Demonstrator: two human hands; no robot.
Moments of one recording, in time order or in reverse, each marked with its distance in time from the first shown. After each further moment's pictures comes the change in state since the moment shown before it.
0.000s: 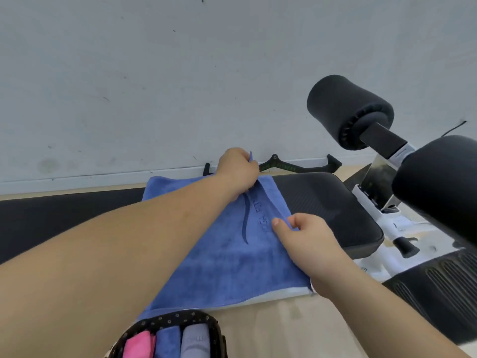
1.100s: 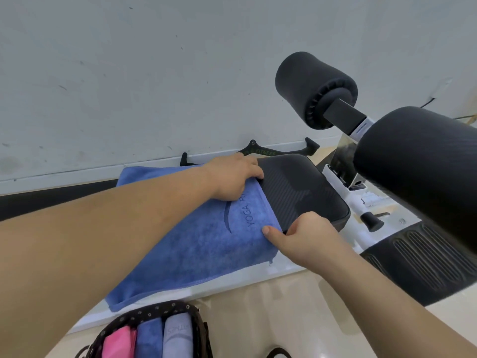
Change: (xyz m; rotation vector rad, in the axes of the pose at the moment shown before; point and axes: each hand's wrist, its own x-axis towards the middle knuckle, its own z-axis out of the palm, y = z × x) left_hand 0.001 0.001 0.030 1.068 -0.523 0.762; right_hand 0.004 0.036 -0.048 -0.575 0.017 0.030
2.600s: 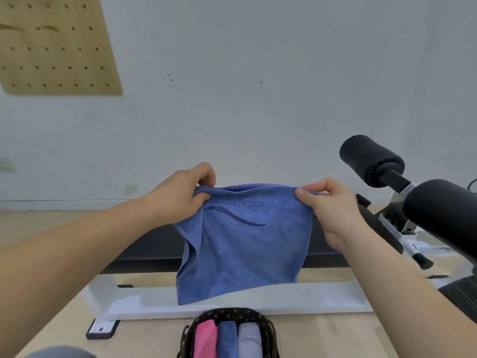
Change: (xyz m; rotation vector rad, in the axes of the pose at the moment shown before) left_hand -0.390 -0.038 -0.126 -0.399 0.515 -0.411; right_hand -0.126 -0.175 -0.028 1.067 0.110 -0.310
